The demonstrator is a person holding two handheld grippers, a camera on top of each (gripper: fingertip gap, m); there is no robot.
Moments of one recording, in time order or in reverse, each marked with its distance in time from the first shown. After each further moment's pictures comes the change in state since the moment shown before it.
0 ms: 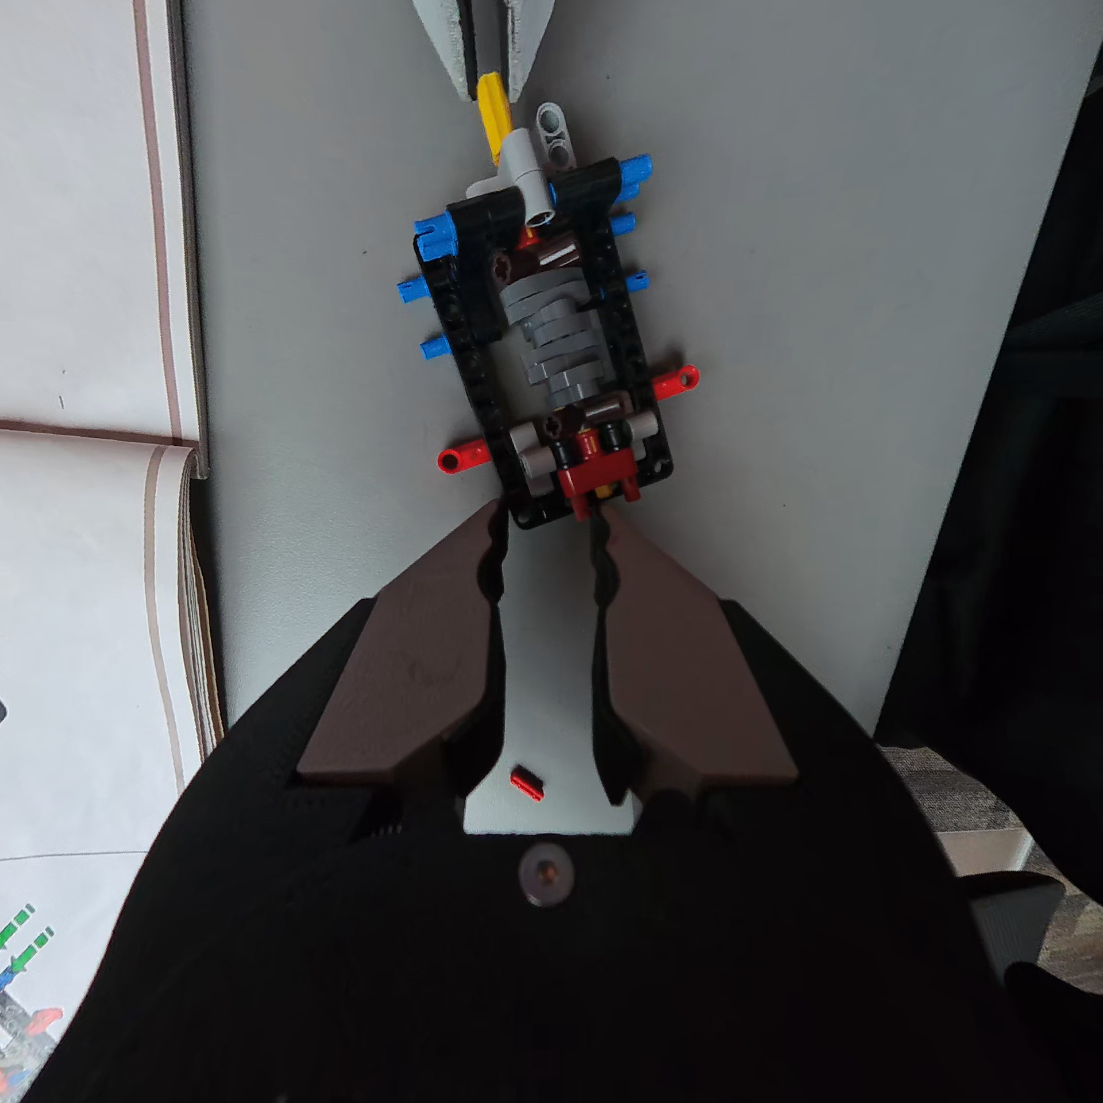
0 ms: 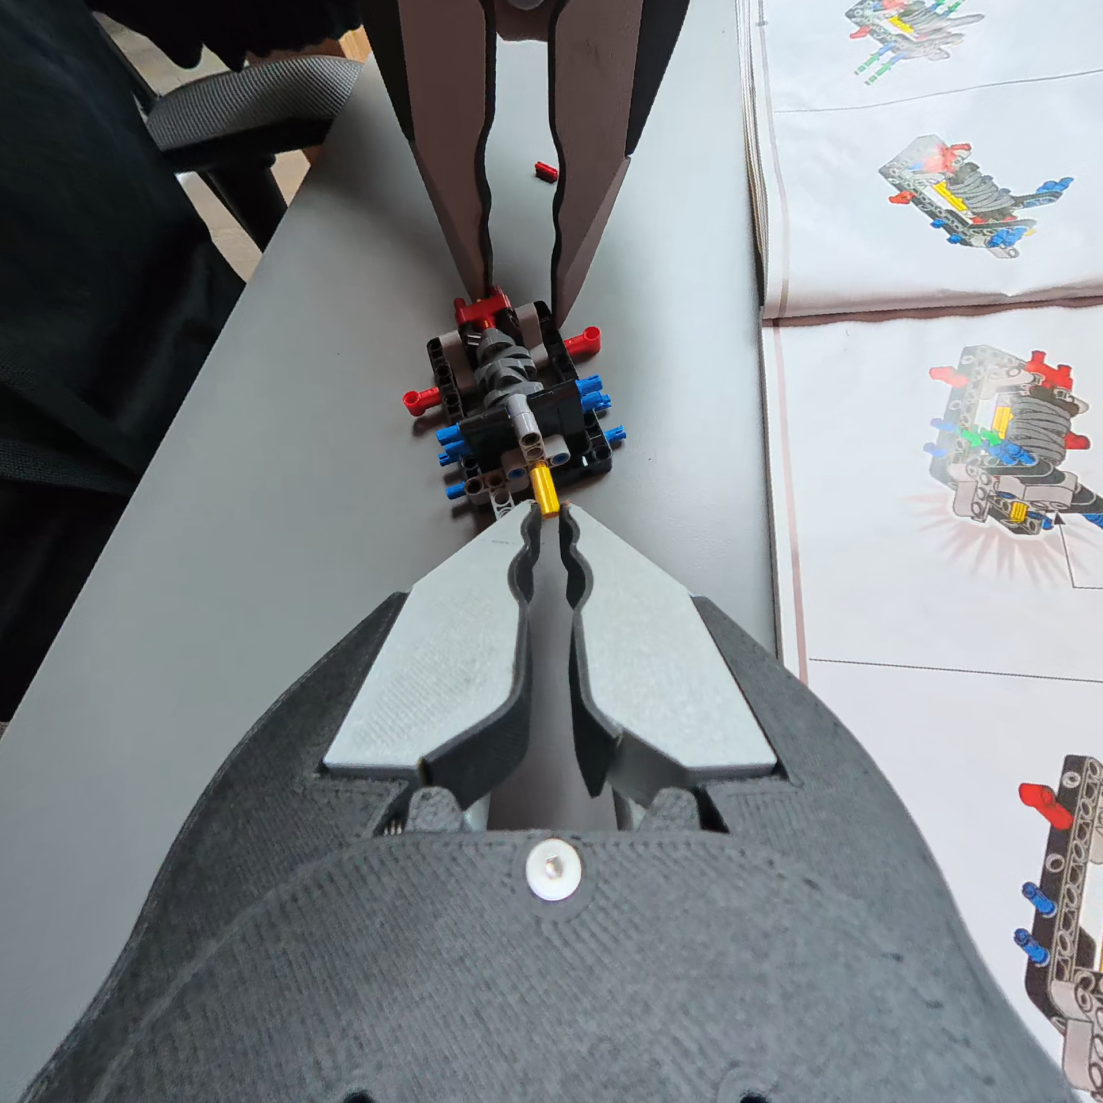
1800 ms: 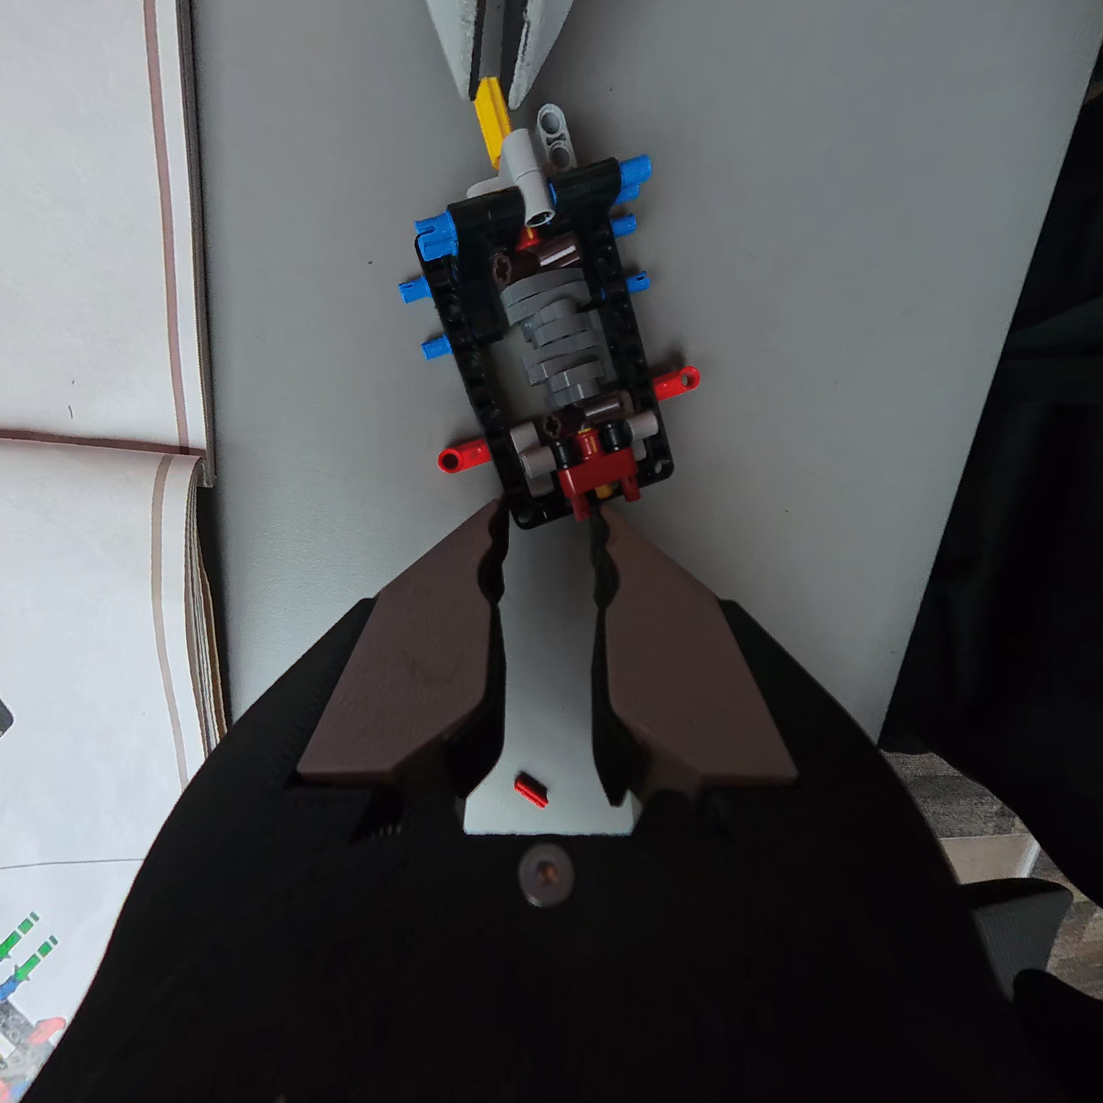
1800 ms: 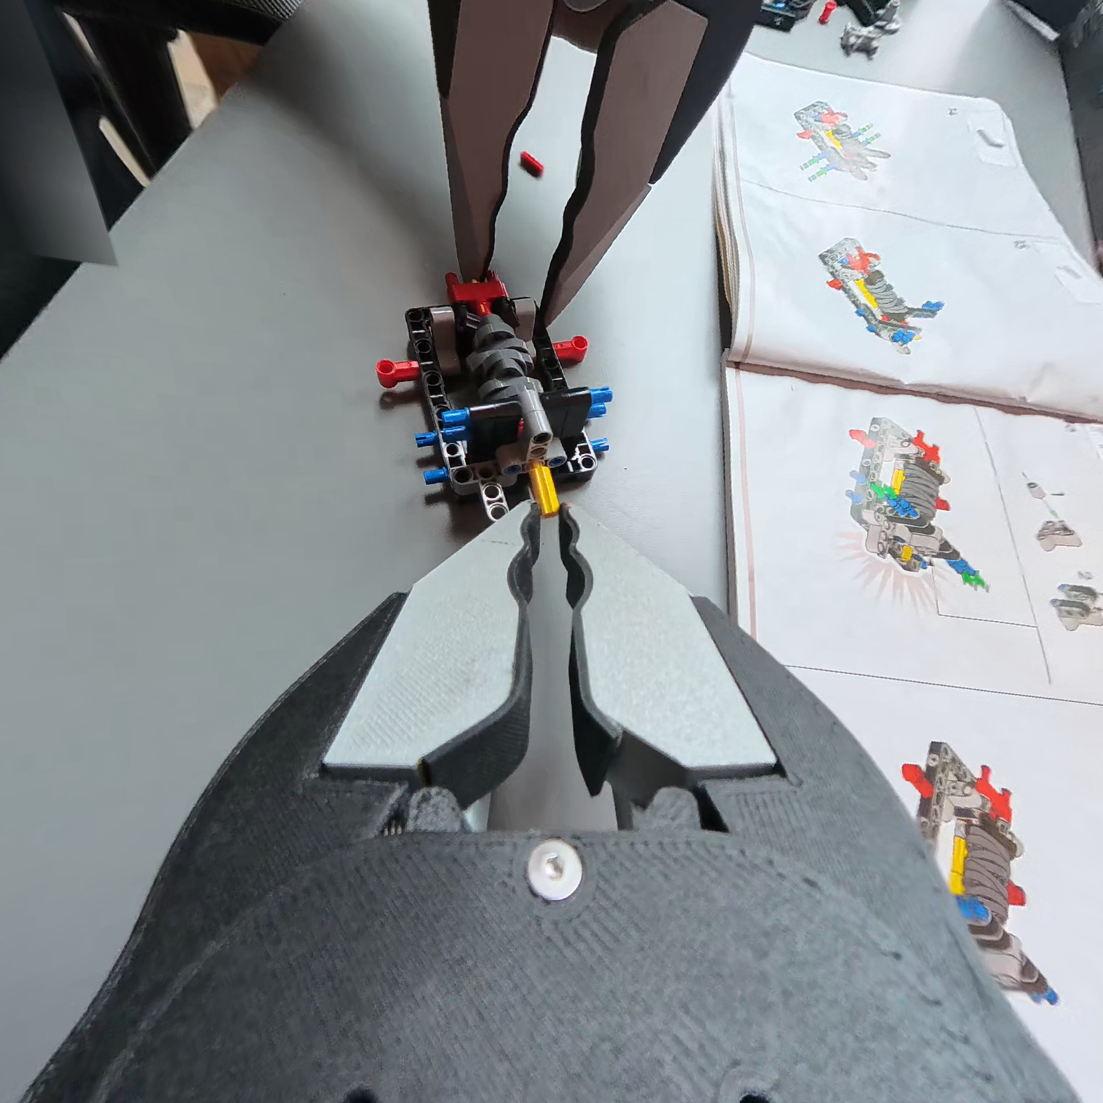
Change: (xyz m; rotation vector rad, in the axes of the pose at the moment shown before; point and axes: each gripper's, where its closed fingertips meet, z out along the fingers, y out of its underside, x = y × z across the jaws) left arm -0.001 -0.002 0.001 0.010 -0.001 0.004; right arm 0.003 0.000 -0.002 -0.004 0.170 -0.234
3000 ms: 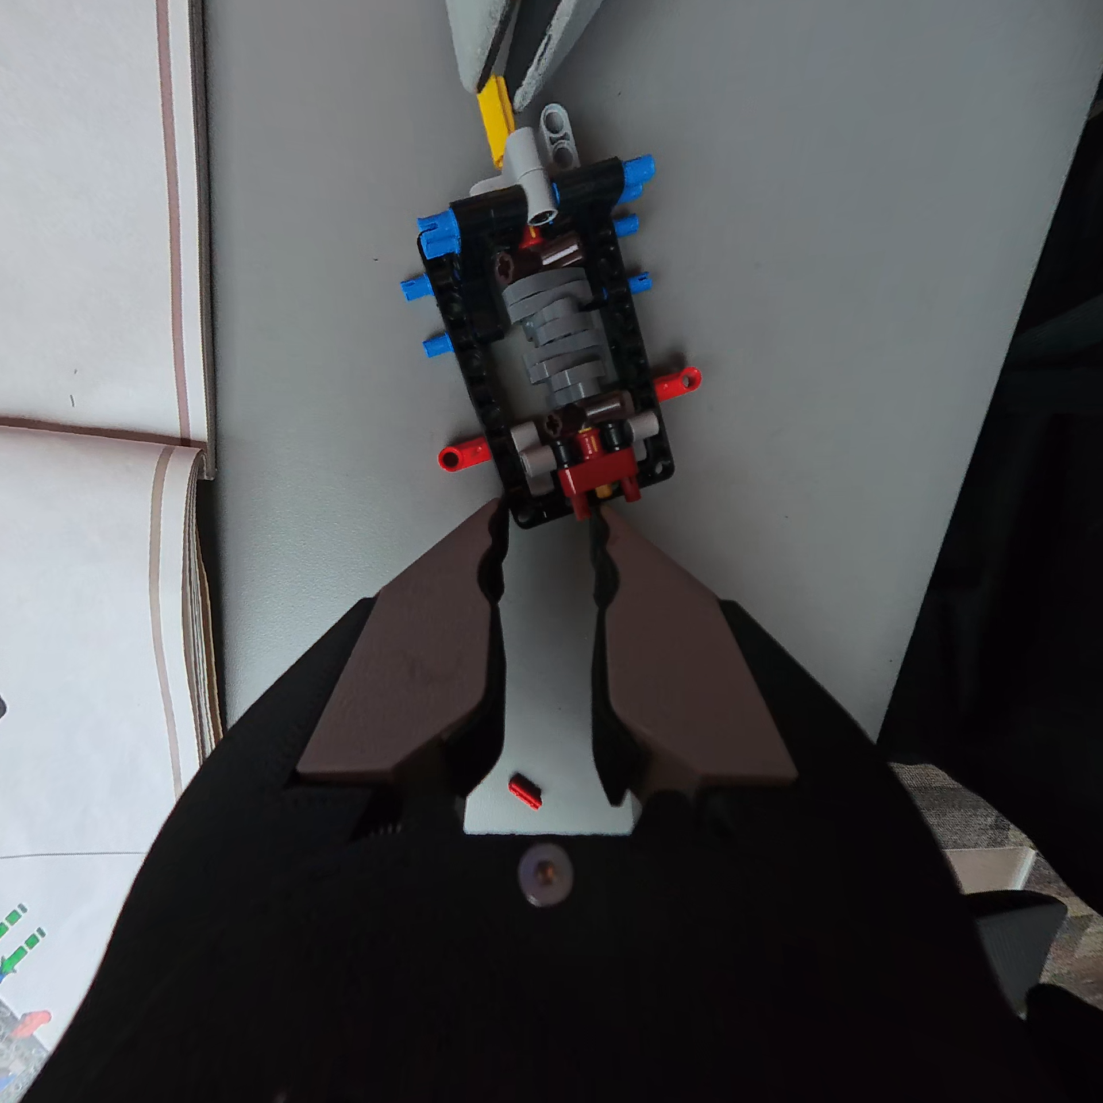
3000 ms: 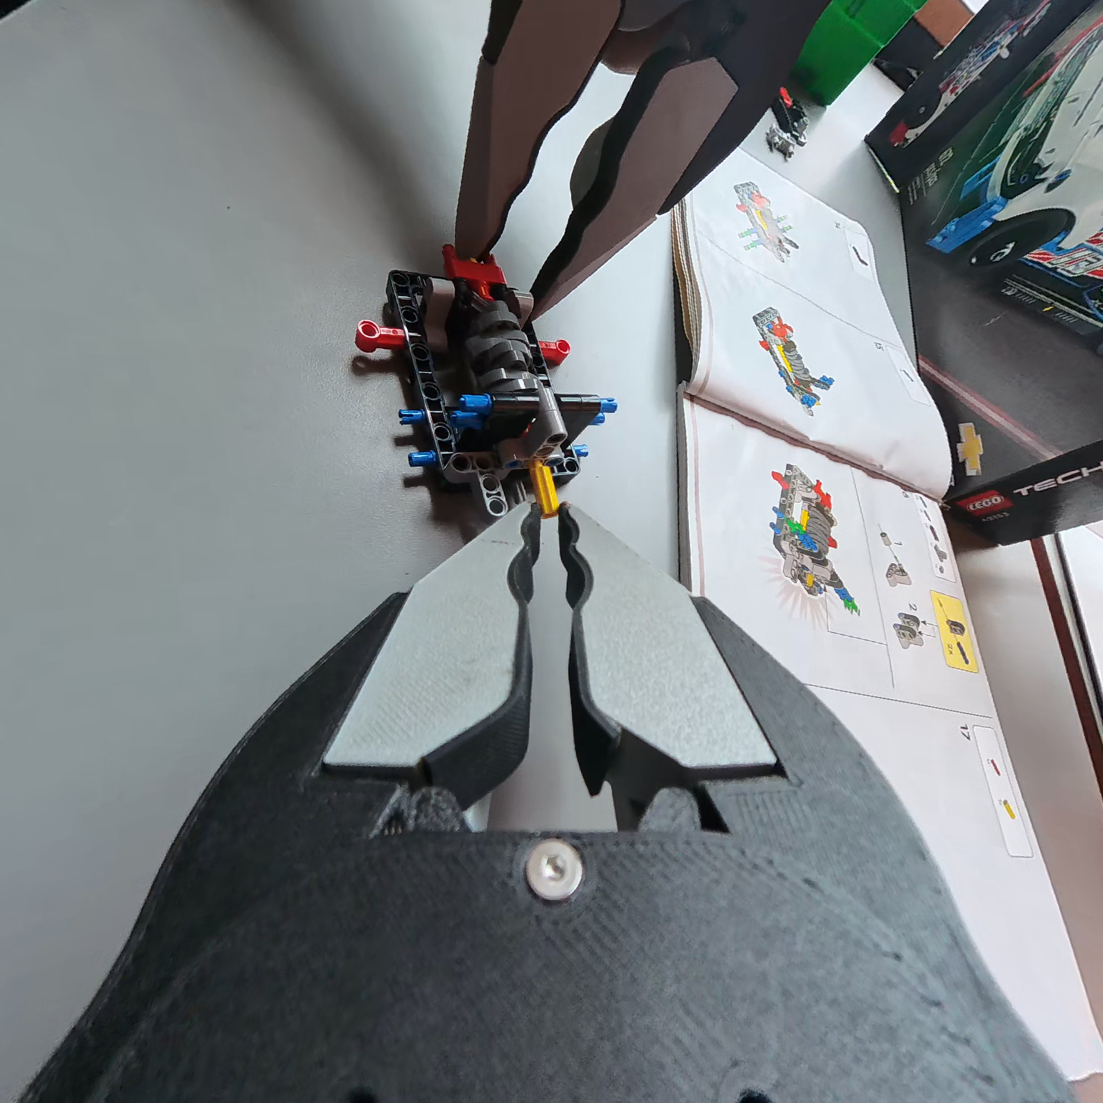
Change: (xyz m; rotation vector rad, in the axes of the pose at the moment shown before) left arm 0.000 0.000 0.000 0.006 -0.010 -0.019; right arm 0.001 0.000 -0.001 -0.006 0.190 -0.246
